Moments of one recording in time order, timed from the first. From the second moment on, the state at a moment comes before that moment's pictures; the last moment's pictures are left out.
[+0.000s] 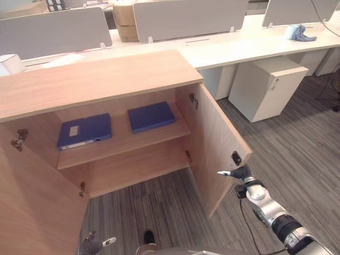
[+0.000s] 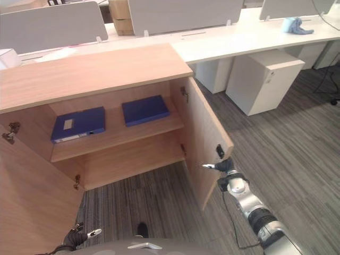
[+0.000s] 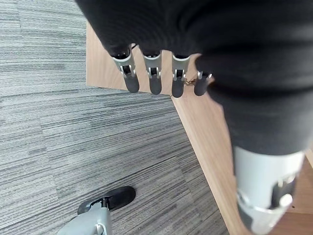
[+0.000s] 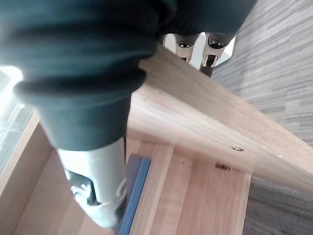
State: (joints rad) left arm 0.20 0.32 -0.11 1.02 -0.21 -0.15 -0.09; right arm -0.22 -0.44 0.54 0.62 0.24 -0.18 -0.03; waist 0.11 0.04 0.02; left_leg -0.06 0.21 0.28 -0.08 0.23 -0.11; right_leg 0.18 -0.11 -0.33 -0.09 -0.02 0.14
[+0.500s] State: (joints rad) left arm 0.18 0.29 -0.08 1.02 -0.21 -0.15 -0.08; right arm -0.59 -0.22 0.79 0.63 0.20 -0.16 0.07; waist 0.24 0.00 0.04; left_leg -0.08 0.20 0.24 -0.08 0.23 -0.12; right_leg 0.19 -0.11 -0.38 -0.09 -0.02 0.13
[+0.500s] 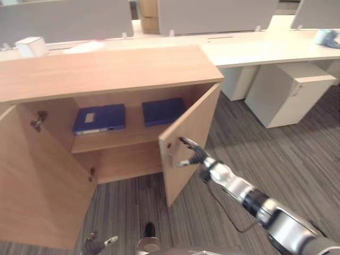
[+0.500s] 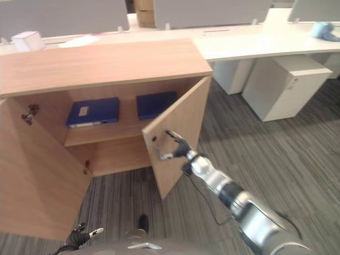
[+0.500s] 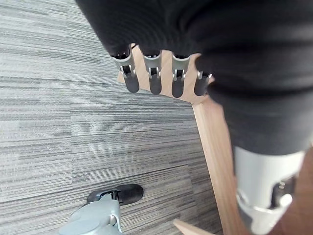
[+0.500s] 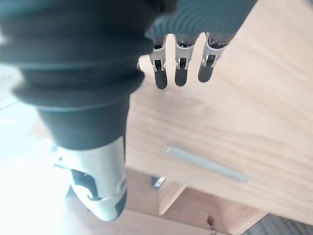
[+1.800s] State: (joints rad) left arm 0.27 0.51 0.32 0.63 0.01 -0.19 0.41; right arm 0.18 -0.21 0.26 1.09 -0.03 -0.18 -0.04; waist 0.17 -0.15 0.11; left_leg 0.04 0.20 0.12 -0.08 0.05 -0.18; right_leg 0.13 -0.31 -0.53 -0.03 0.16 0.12
